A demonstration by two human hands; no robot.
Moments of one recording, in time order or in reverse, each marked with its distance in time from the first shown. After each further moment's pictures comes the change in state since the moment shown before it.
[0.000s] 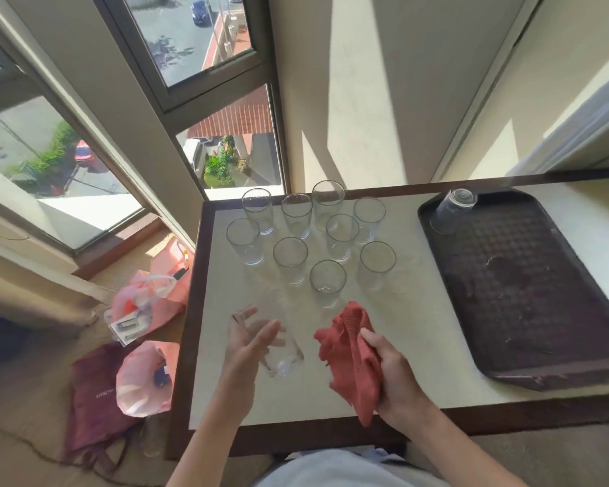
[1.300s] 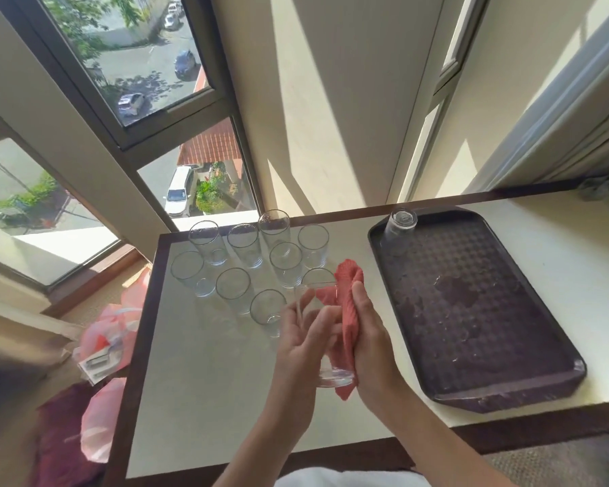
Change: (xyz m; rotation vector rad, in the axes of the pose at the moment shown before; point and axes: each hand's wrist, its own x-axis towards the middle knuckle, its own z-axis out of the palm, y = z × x) left_hand -0.040 0.043 0.185 -0.146 -0.239 0.093; right_hand -0.032 -0.101 -0.013 -0.216 0.065 -0.502
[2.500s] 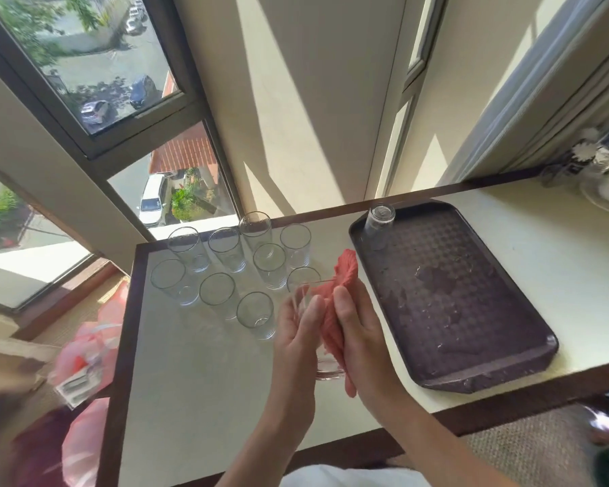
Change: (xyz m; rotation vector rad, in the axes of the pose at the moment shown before) left_hand -0.001 0.002 0.006 0.049 -0.026 0.009; right_hand -0.011 -0.003 0.000 -0.183 0.098 -0.175
